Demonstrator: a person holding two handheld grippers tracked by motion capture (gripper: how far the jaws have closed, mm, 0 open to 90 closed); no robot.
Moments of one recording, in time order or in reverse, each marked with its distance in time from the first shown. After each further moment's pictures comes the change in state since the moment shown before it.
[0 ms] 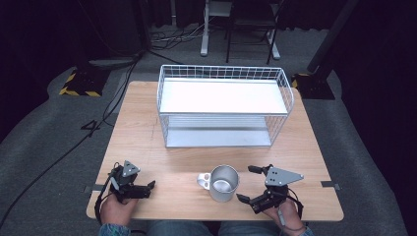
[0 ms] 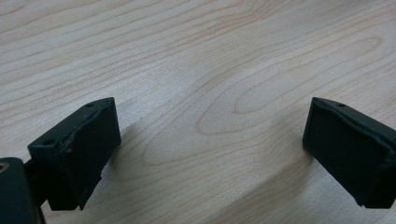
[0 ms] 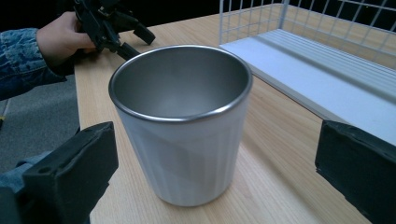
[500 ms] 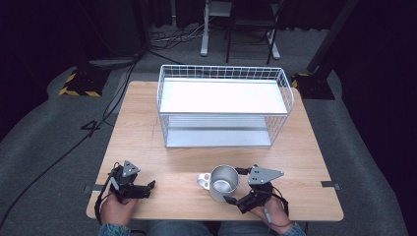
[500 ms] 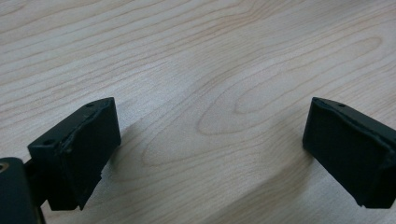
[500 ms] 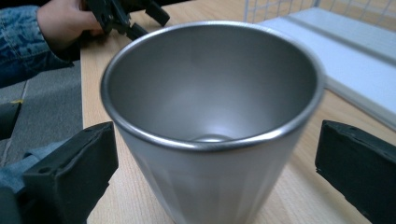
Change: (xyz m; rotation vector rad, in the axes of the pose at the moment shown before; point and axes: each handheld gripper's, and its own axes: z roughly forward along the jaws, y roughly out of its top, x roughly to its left) left arm 0.000 0.000 0.000 0.000 -0.001 -0.001; right arm 0.006 -0.001 0.040 0.071 0.066 -0.005
